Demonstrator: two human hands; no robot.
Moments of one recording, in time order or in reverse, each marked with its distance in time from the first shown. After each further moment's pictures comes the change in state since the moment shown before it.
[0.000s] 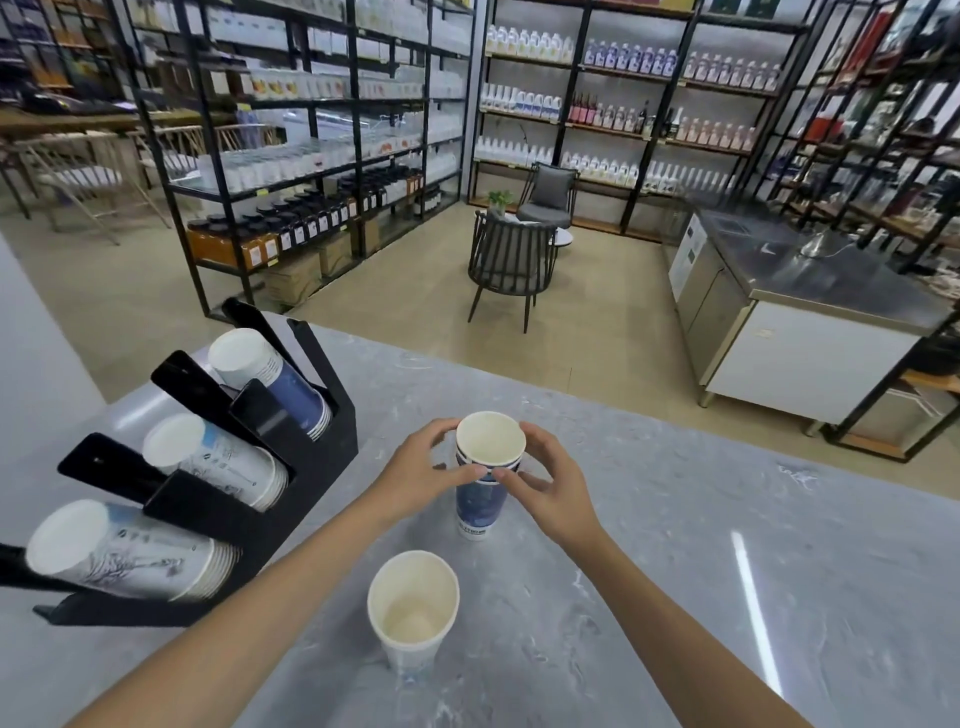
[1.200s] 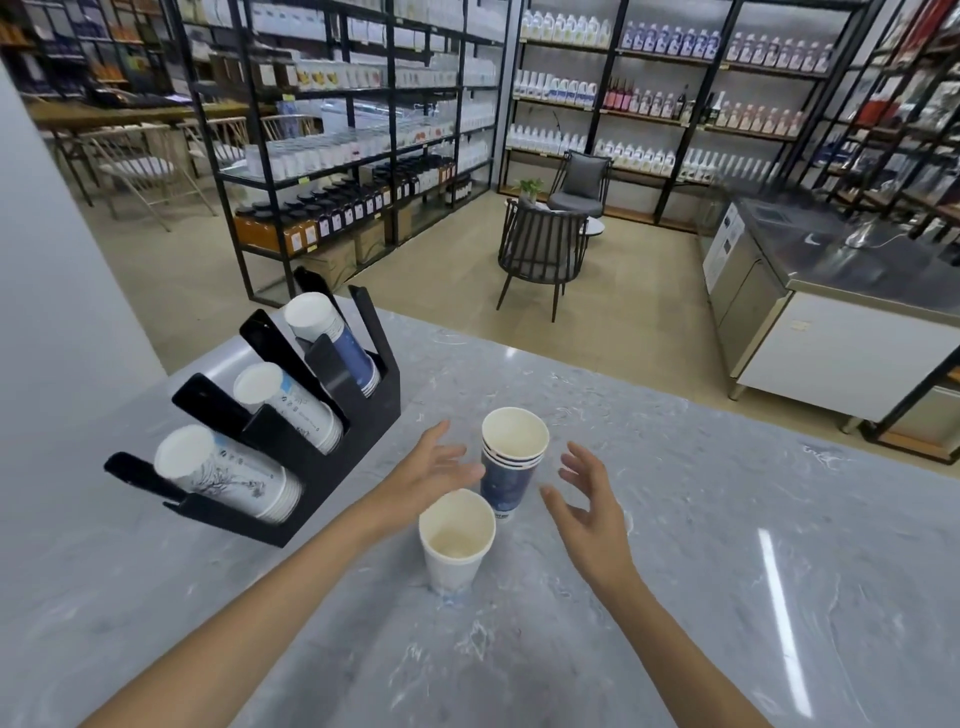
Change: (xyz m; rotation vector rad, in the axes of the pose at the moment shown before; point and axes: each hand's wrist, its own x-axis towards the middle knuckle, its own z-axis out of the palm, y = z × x) left_hand -0.112 0.007 -0.028 -0.091 -0.135 -0.225; right_hand -0.103 -0.003 0.012 -0.060 0.124 0.063
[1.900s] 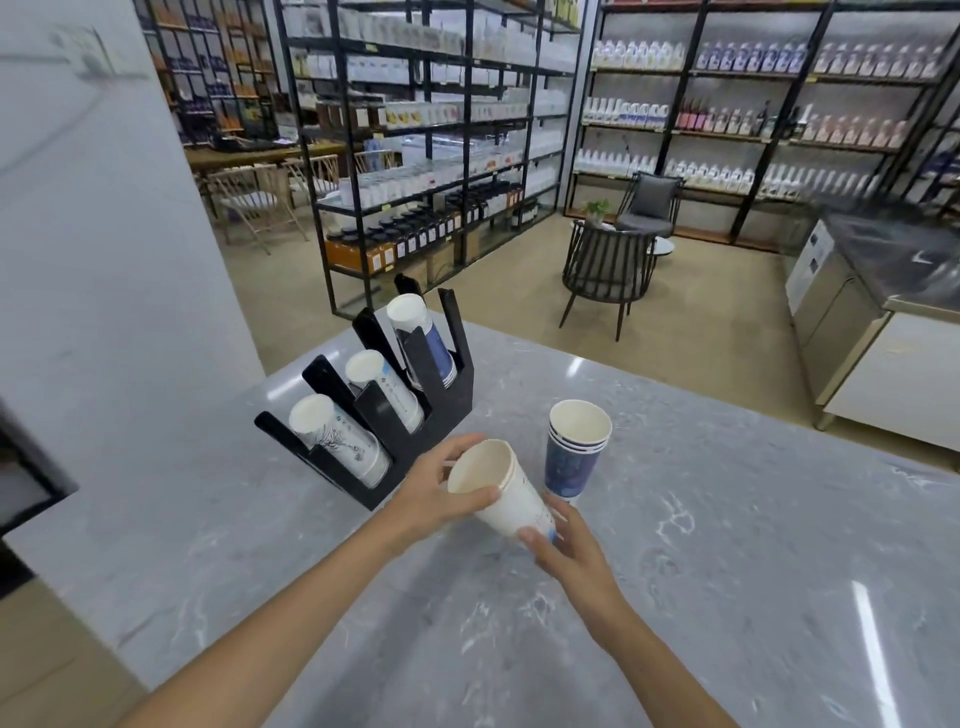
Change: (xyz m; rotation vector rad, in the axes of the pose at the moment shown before) left_hand -0.095 -0.010 -0.017 -0.004 0.254 0.211; right_hand -0.078 -0.013 0.057 0.260 -0.396 0.299
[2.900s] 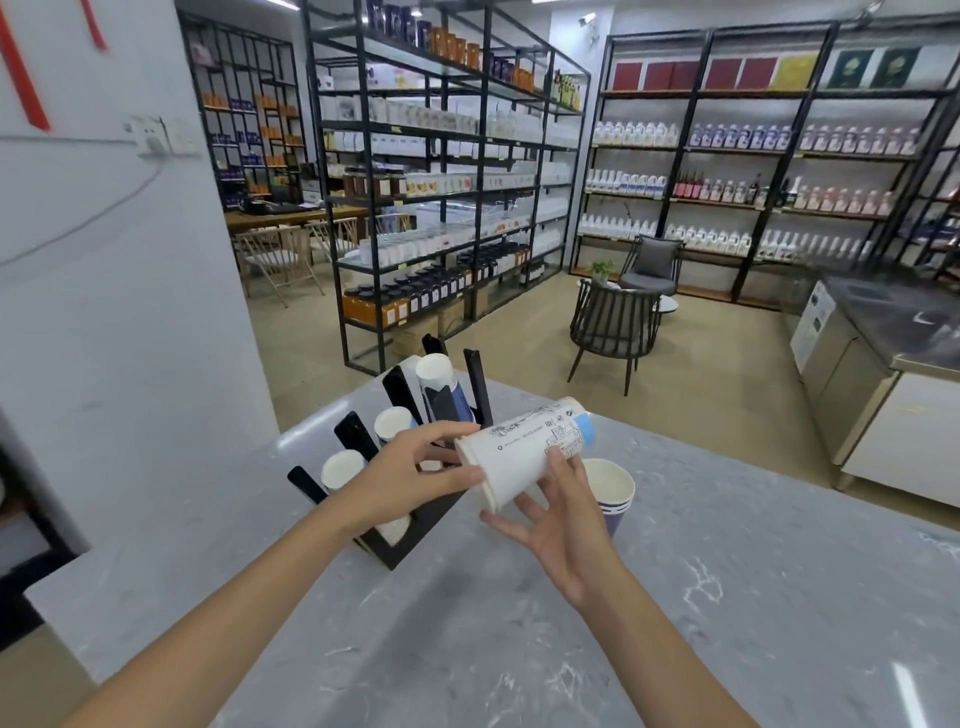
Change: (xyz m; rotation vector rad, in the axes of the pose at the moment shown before) left_hand 0.011 0.077 -0.087 0.219 -0.076 0.187; right_hand 0.024 -0.130 0.059 0.753 -0.163 -0.115
